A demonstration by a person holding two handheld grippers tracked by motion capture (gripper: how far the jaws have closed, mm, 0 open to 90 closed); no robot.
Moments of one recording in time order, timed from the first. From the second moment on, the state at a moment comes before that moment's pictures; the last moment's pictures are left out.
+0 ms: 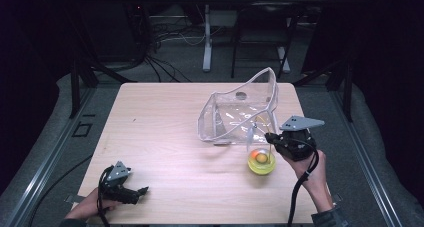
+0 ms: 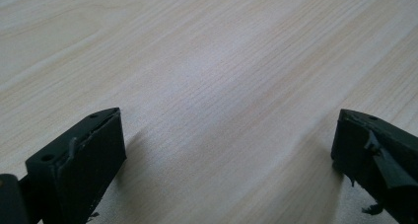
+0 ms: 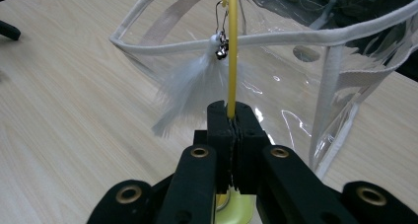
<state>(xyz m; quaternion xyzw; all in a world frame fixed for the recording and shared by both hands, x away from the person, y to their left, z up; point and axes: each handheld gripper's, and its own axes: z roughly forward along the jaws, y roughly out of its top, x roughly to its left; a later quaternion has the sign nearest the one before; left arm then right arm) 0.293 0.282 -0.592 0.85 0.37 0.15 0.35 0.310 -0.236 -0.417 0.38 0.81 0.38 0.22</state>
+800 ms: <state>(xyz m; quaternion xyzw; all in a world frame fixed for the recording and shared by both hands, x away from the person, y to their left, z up) 0.293 0.283 -0.592 0.85 0.37 0.15 0.35 0.314 -0.265 -0.413 0.41 0.80 0.37 0.23</state>
